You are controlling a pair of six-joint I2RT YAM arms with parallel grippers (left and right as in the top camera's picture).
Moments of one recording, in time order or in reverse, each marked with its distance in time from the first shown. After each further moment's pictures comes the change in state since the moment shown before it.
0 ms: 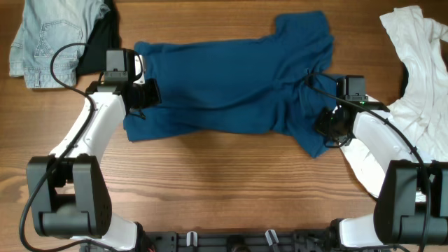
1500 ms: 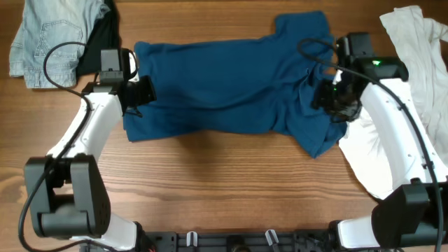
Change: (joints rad) left arm 0.025 0.000 -0.002 0.026 -0.020 0.000; right arm 0.086 -0.011 0.498 -0.568 0.010 -0.057
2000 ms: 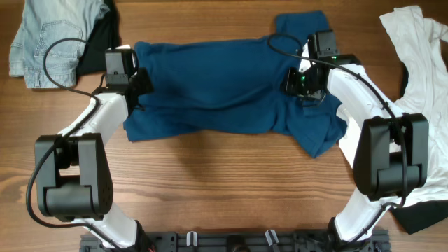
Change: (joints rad) left arm 0.004 0.117 -0.061 0.401 -0.178 0.000; right arm 0.074 0.322 -0.019 0.482 -0.228 -0.131
